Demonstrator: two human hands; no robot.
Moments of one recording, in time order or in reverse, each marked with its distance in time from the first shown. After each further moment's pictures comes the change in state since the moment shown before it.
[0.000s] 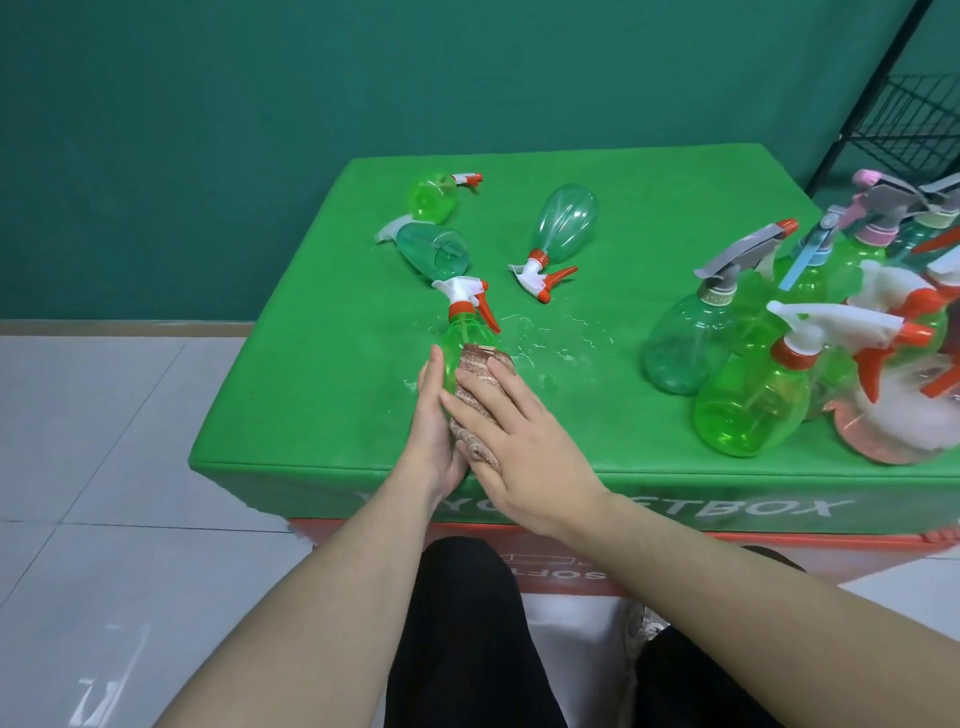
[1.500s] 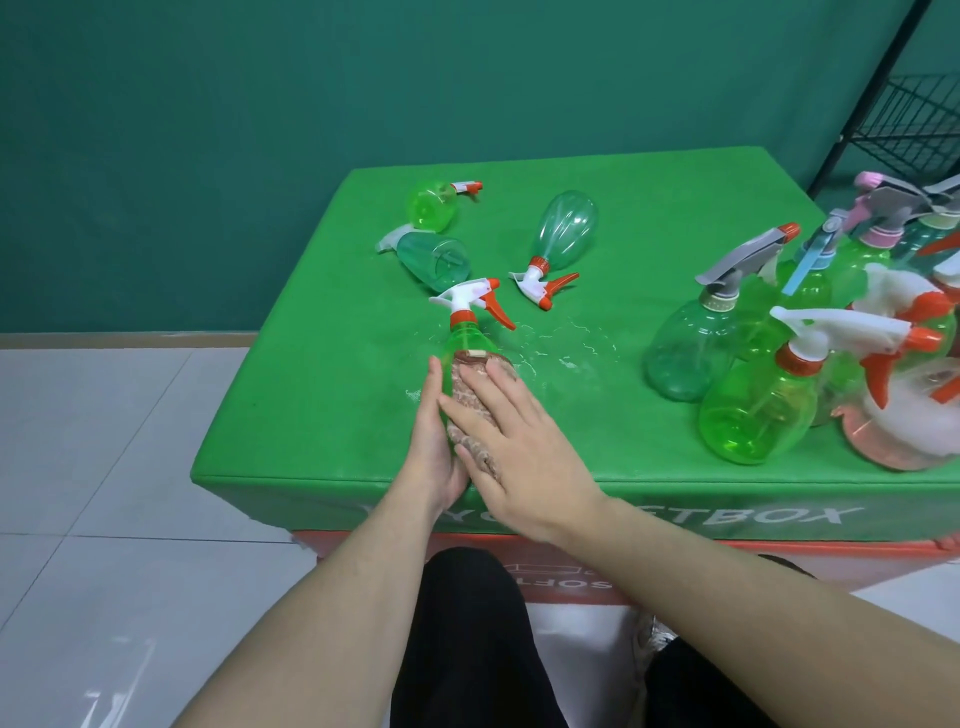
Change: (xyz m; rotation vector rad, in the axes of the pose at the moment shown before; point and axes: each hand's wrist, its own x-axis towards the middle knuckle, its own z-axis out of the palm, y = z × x) left_hand -0.015 0.007 0.009 0.030 -0.039 -0.042; right_hand 0.004 -0.002 -0.001 0.048 0.026 0.044
